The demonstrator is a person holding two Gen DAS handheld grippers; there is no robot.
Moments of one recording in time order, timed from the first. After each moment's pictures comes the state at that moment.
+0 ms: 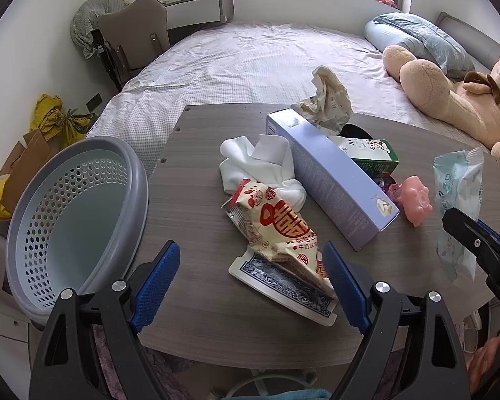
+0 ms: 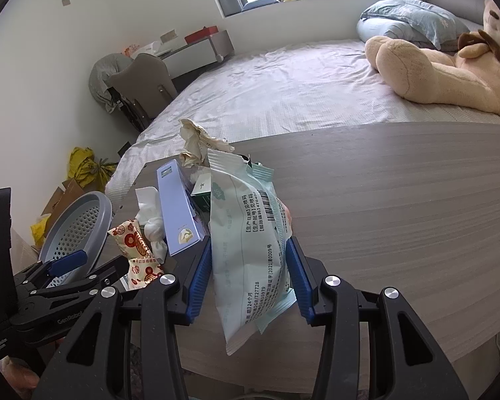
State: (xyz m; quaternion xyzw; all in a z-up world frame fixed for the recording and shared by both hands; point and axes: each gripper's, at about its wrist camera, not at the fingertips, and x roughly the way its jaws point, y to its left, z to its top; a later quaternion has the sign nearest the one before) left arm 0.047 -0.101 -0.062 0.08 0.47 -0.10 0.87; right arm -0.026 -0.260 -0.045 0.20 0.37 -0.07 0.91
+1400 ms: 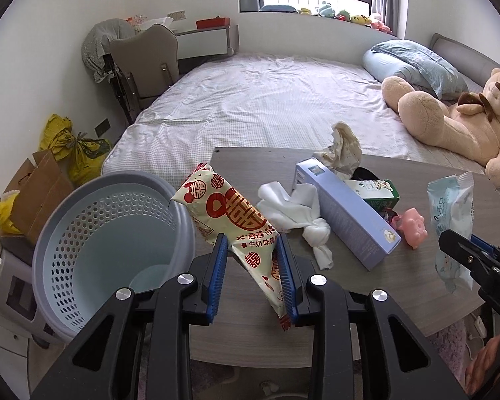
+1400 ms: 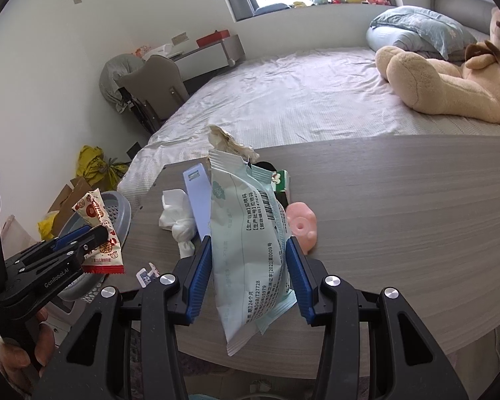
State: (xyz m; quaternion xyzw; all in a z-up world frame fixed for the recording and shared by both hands) left arm 0.036 -0.053 -0.015 0.07 0.40 -0.10 0.91; right arm -0.027 -0.228 -0.016 0.18 0.35 -0.05 0.92
